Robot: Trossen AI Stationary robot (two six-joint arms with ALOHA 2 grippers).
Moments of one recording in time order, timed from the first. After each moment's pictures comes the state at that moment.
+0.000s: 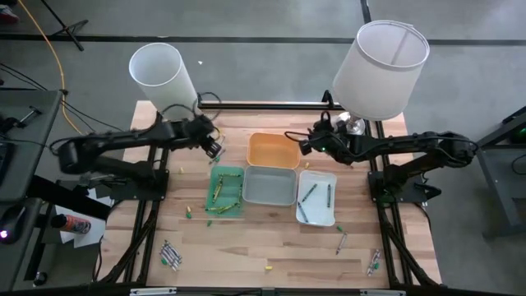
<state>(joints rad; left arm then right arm) 0.44 1.17 0.70 -0.58 -0.34 -0.33 -0.18 1.29 0.74 -0.21 0.75 0.50</state>
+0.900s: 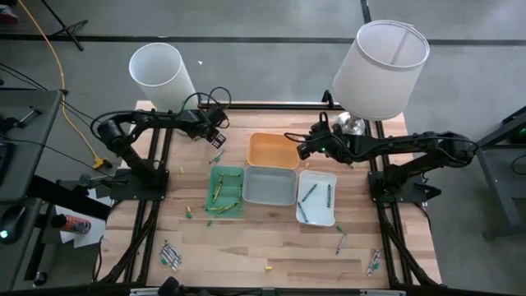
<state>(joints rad) 0.68 1.64 0.81 -0.44 -0.39 -0.14 -0.18 1.29 0.74 -0.20 0.59 0.55</state>
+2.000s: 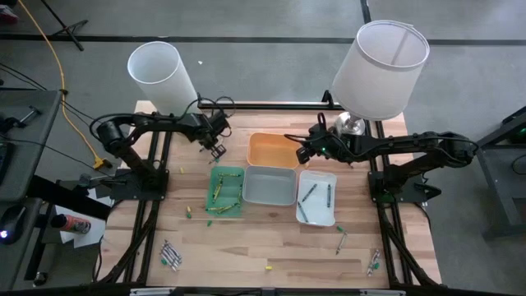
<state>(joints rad) 0.59 1.62 0.81 -0.56 -0.24 -0.12 -0.18 1.29 0.74 -0.20 0.45 0.58</state>
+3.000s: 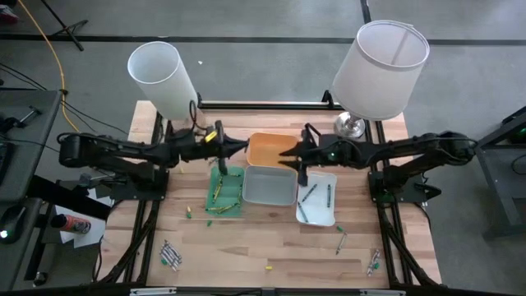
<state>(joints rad) 0.19 1.19 0.44 0.81 0.02 -0.09 -0.06 1.29 0.74 0.25 0.03 -0.01</state>
